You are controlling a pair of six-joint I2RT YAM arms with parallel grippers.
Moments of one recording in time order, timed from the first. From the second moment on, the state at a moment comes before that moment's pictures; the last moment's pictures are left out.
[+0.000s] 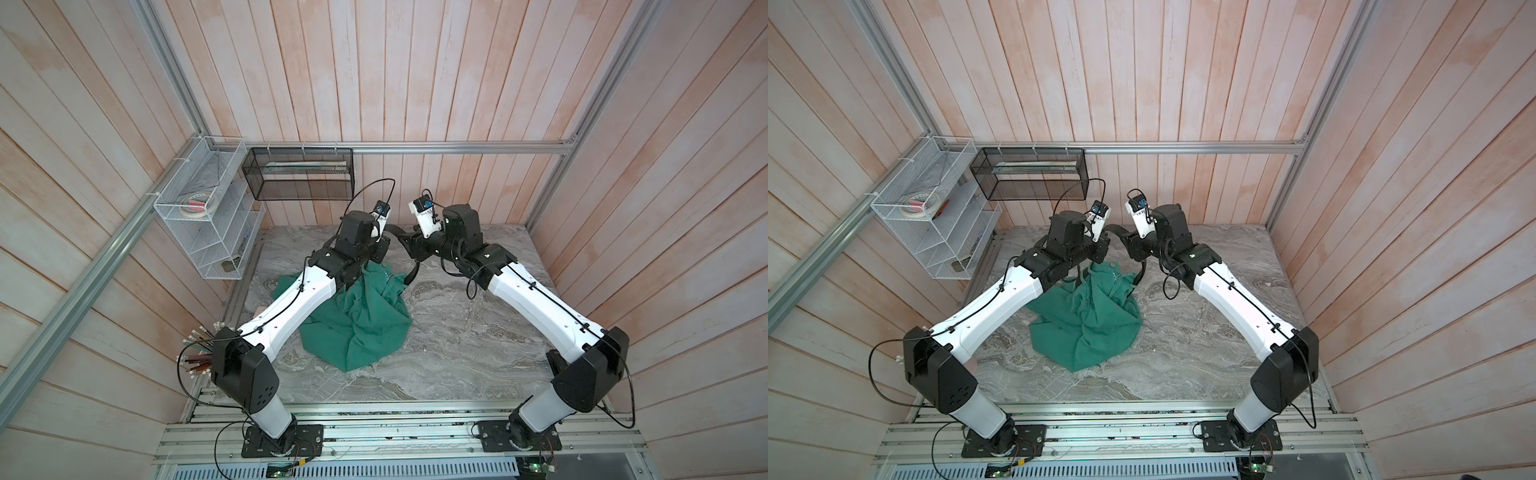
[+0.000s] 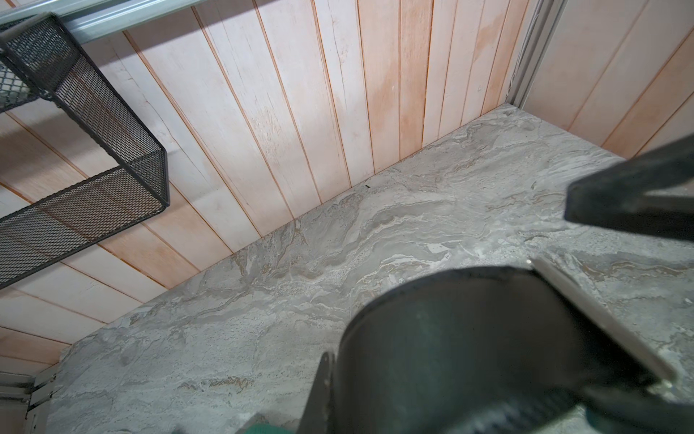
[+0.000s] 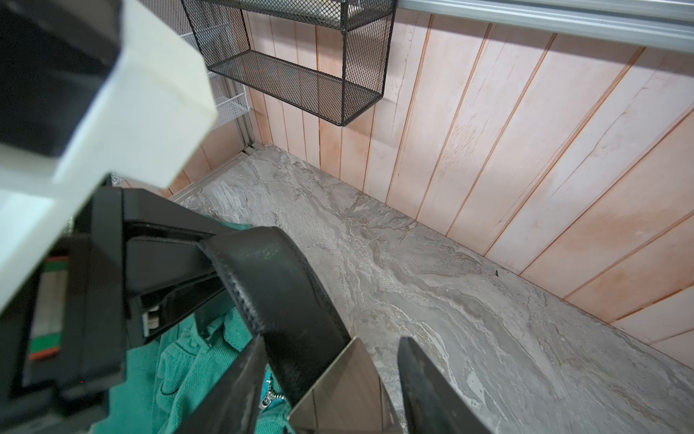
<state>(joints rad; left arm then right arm) -0.56 1.65 1.58 -0.38 -0.12 0.13 0.62 1.60 1.59 -0.37 -0.10 -0.01</state>
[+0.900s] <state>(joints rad) -0.57 1.65 1.57 -0.38 -0.11 0.13 0.63 1.58 1.60 -0.44 -0.06 -0.03</state>
